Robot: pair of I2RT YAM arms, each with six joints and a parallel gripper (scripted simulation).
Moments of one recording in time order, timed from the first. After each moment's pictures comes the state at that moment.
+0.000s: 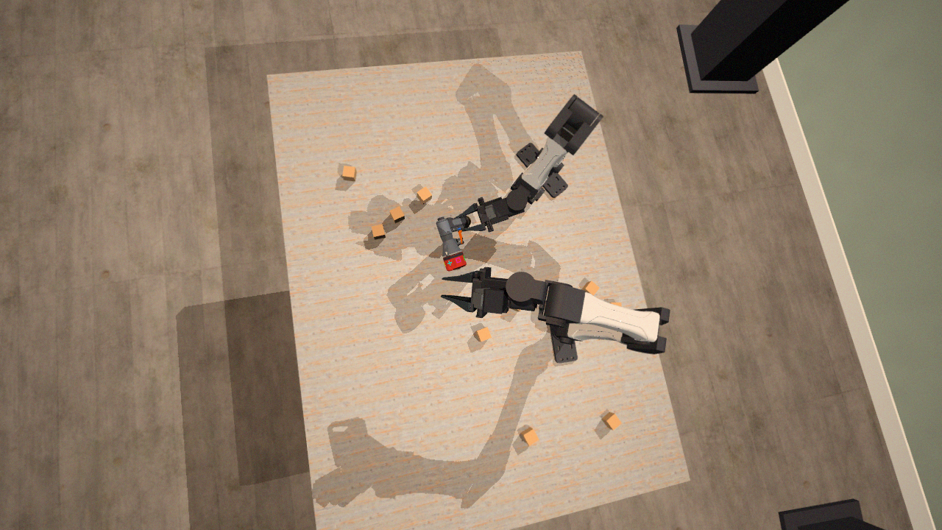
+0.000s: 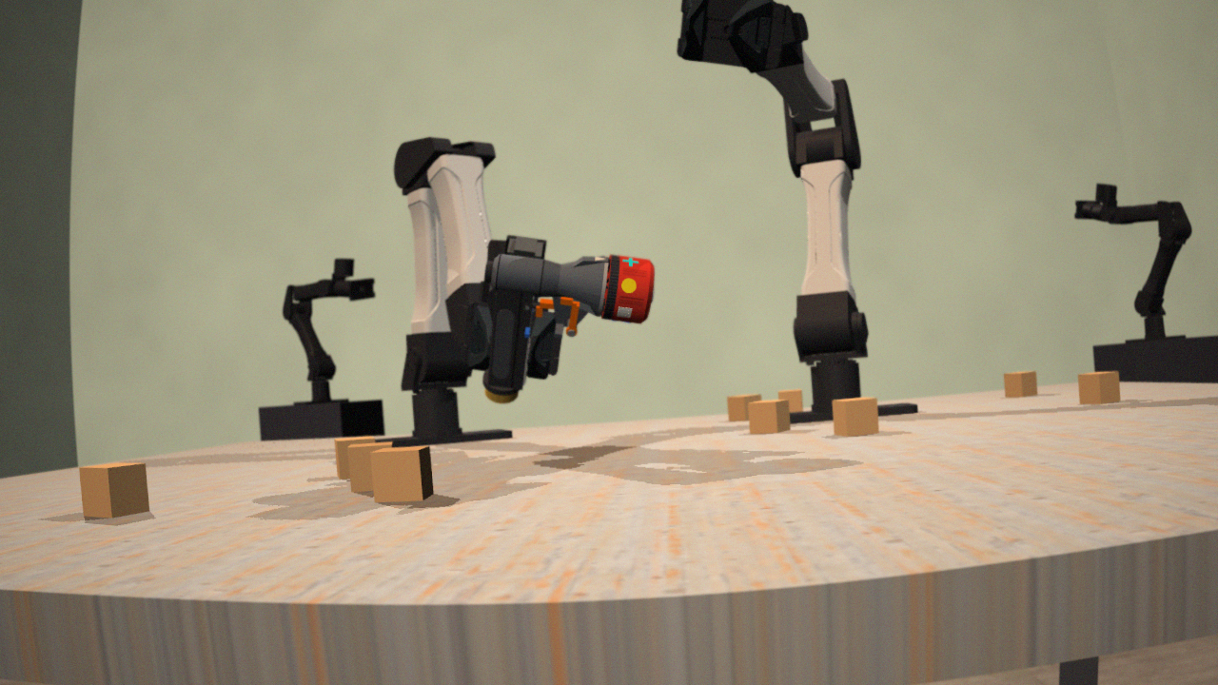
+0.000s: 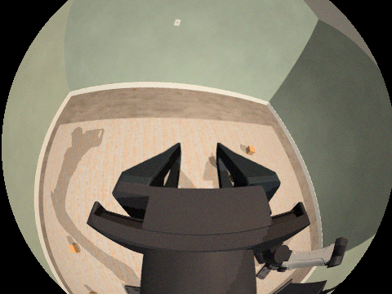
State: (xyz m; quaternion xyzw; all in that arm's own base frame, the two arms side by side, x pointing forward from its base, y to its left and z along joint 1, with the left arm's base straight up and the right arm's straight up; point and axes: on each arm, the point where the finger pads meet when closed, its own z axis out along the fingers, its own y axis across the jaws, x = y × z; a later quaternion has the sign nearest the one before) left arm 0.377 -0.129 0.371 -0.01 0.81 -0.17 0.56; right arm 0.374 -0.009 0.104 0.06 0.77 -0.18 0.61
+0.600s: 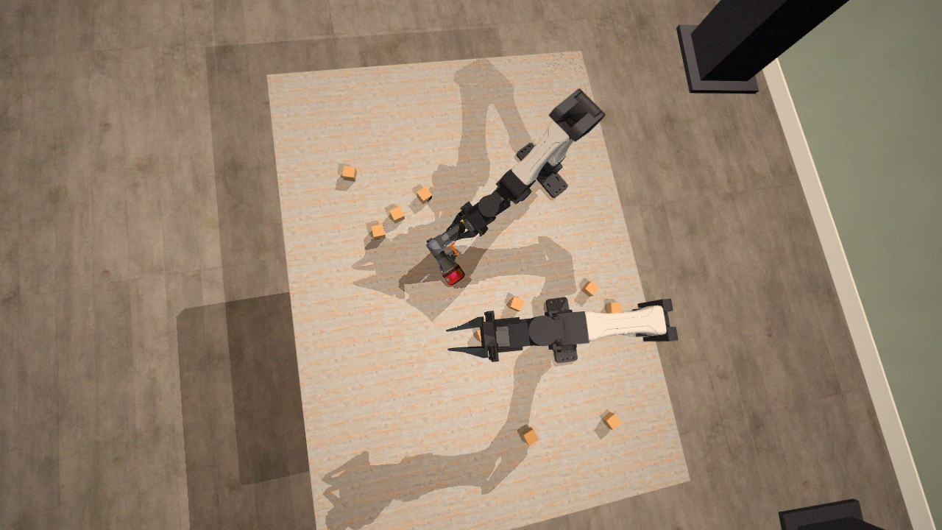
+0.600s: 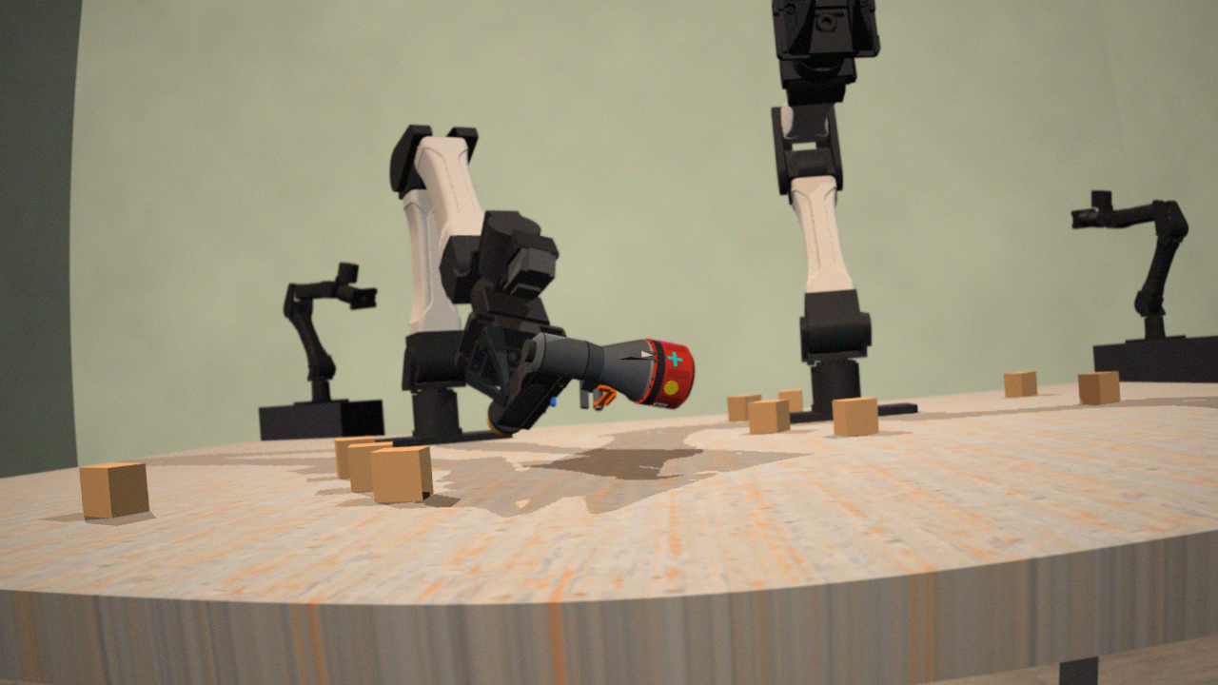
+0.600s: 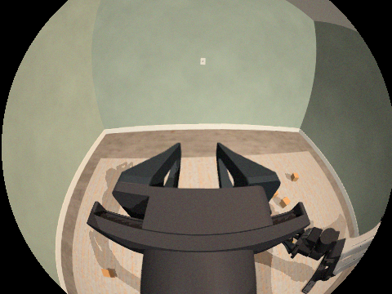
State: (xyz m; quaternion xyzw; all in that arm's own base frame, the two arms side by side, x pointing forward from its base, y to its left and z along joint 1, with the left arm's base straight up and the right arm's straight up) left arm 0.381 -0.016 0.394 0.00 0.73 -0.02 0.69; right arm 0.393 -0.005 0.059 -0.05 0.89 -0.10 0.44
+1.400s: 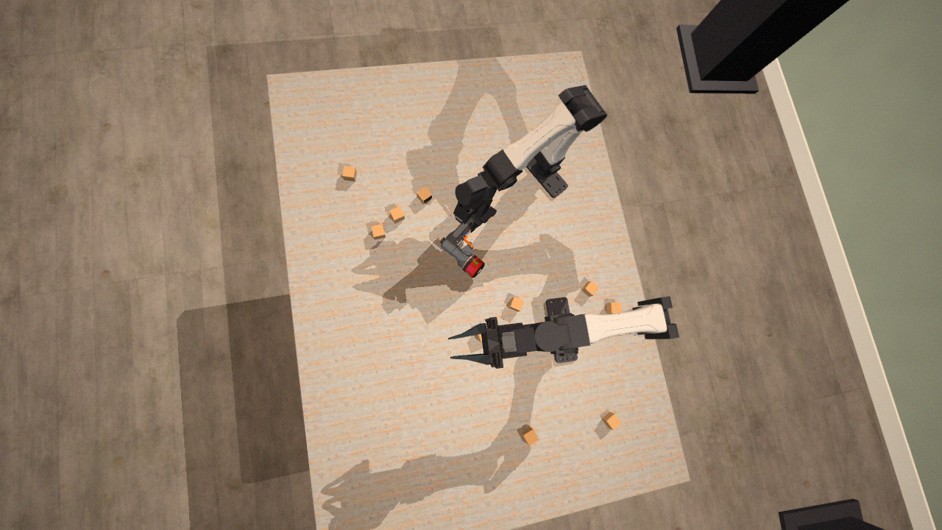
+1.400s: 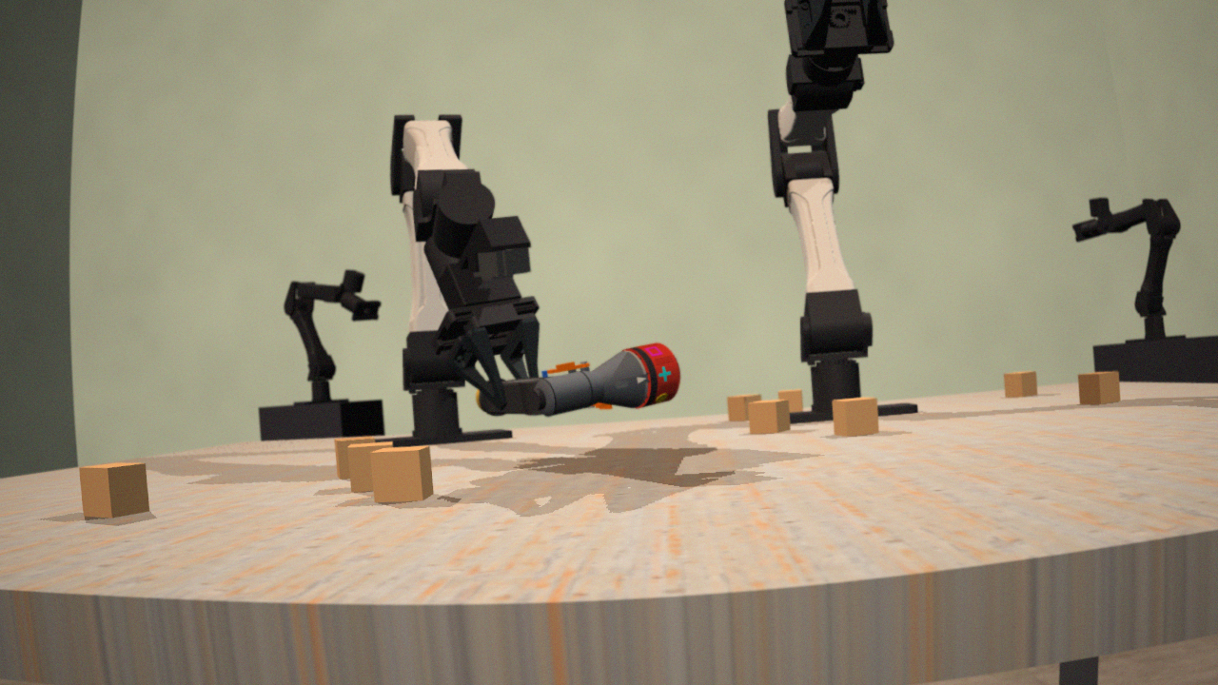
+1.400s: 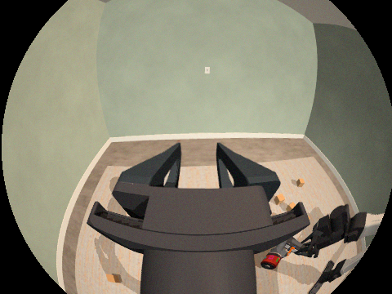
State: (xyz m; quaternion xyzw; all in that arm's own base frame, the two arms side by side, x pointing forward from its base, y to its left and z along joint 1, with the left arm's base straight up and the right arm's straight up) left arm 0.379 0.000 0.403 0.00 0.70 0.00 0.71; right arm 0.342 0.006 0.061 -0.07 0.96 0.09 0.24
